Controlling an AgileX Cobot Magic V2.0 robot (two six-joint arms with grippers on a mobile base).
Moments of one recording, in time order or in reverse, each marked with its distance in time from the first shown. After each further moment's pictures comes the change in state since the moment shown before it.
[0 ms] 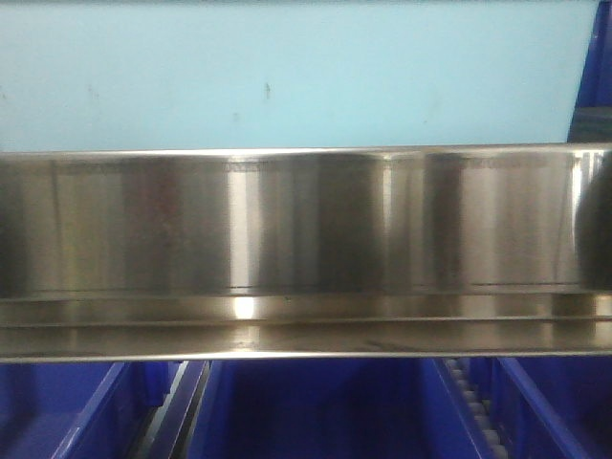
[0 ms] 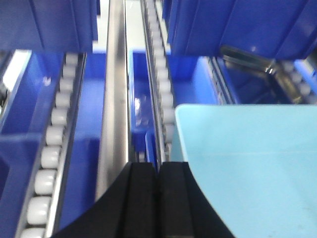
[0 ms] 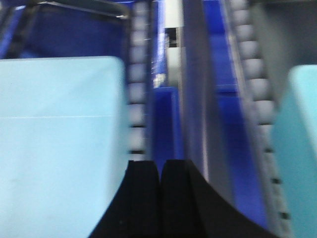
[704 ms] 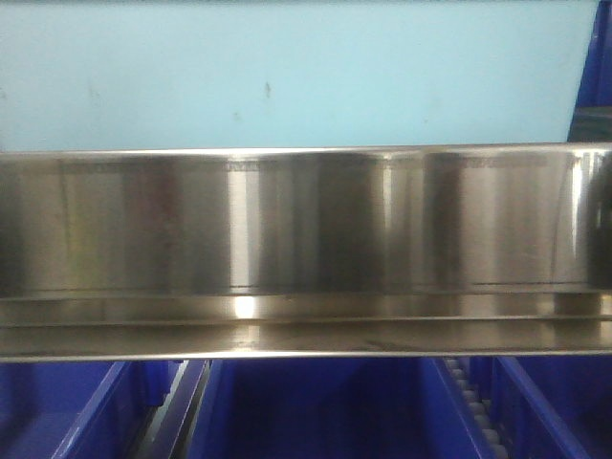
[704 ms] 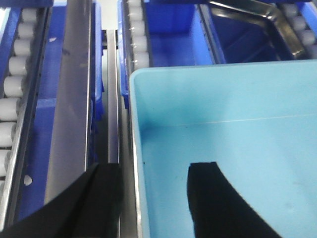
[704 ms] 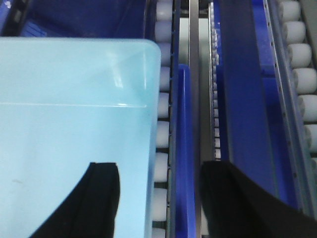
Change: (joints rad) left arm -0.139 0.162 -0.081 0.079 0.091 -0.103; right arm 0.049 0.182 -0.091 -0.006 0.042 0.017
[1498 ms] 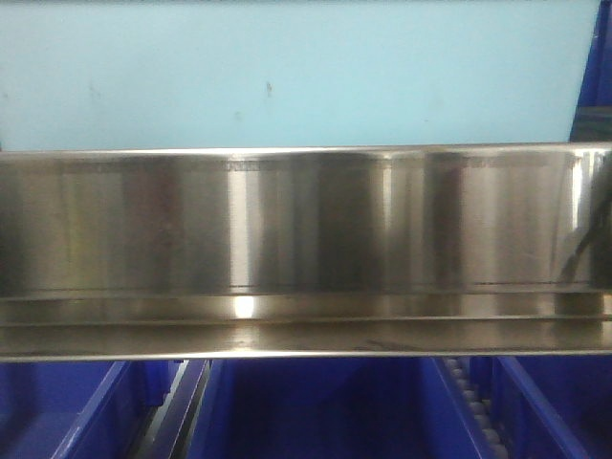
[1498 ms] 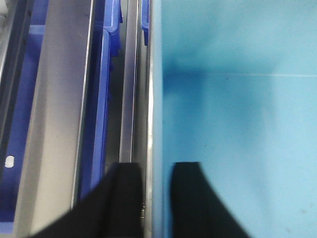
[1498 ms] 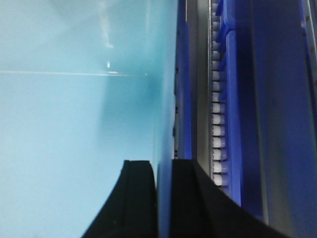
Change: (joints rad) left arm 0.013 0.147 0.000 -0.015 0.104 -0.067; right arm 0.002 0.117 0.000 0.023 0.034 0.006
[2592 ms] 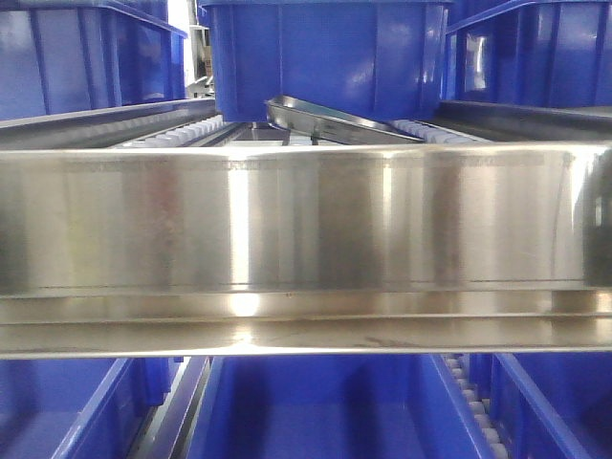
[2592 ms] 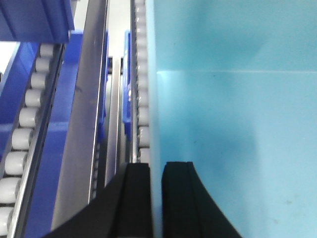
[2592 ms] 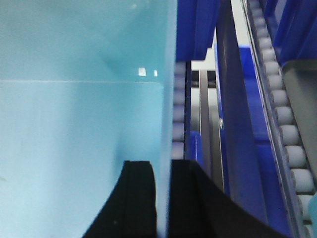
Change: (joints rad) left arm 0.000 -0.157 -0.160 0.055 -0.088 0.011; right arm 0.006 -0.176 -0.150 -0.080 -0.107 0.006
